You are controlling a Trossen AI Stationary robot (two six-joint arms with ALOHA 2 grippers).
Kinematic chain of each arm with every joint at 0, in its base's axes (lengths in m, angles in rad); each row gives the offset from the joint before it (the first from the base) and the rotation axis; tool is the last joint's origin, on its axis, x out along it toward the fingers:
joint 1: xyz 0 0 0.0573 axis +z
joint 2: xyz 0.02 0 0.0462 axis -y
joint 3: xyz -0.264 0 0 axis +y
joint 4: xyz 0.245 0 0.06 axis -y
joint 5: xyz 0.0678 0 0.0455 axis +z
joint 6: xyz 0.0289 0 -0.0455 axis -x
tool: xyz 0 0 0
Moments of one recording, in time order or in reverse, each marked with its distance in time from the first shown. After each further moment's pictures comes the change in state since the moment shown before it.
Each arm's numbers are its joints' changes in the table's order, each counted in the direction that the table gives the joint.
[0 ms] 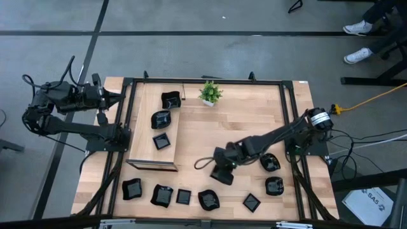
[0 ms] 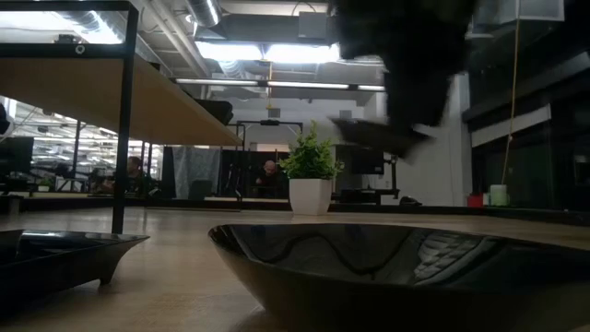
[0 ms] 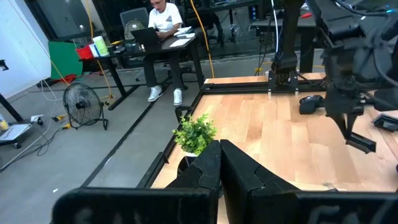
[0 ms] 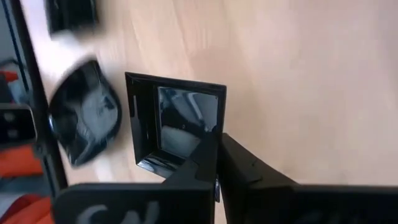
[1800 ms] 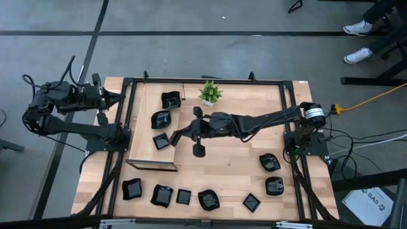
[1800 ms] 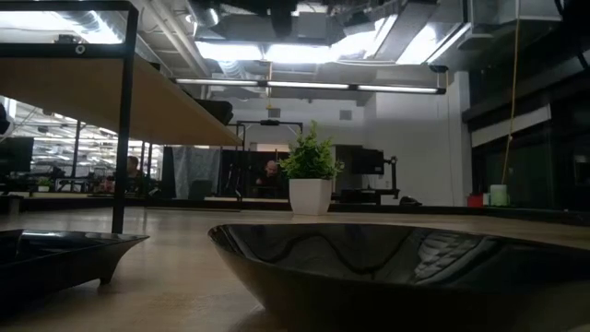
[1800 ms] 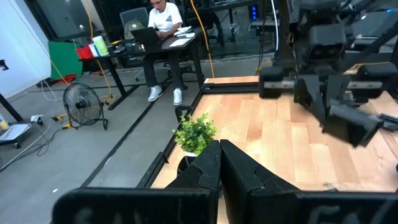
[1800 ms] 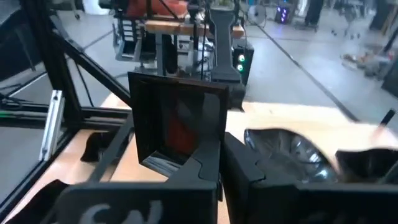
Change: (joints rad) left arm 0.000 0.000 0.000 0.000 0.000 0.000; right arm -0.224 -0.047 -0.131 0.839 -0.118 0.703
